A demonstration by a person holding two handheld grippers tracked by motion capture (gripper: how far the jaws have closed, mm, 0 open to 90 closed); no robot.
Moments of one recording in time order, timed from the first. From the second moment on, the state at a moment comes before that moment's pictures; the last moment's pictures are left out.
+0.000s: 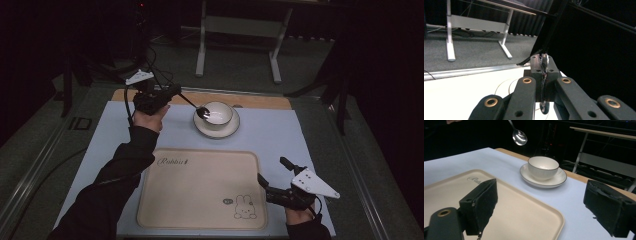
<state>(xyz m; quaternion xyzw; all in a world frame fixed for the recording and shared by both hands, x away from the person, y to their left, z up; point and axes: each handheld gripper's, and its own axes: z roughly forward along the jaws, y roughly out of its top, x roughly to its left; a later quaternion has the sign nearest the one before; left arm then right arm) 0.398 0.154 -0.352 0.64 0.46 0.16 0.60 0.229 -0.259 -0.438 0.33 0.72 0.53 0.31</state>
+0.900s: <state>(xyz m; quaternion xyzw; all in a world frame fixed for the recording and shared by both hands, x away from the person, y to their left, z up) 0.345 0.189 -0.340 0.73 0.39 0.13 0.54 0.231 -0.255 -0.439 0.33 0.72 0.53 0.31</state>
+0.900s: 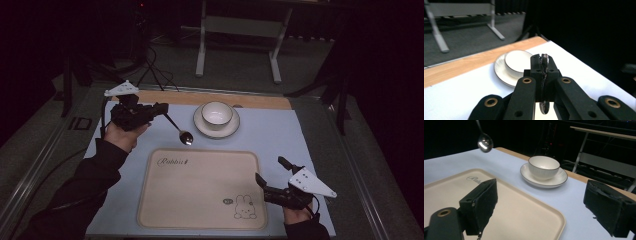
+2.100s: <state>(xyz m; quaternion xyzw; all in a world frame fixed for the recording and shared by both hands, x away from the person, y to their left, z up) 0.277 0.180 -0.370 0.85 0.34 0.03 0.40 0.232 -0.252 -0.440 0.33 0.72 0.52 0.31</state>
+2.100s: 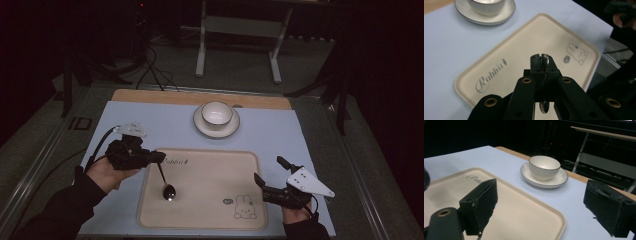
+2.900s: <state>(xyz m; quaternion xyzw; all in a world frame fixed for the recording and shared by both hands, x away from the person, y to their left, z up) 0.301 0.164 -0.421 0.87 0.33 -0.04 0.36 0.233 -0.251 -0.440 0.32 0.73 0.52 0.31</state>
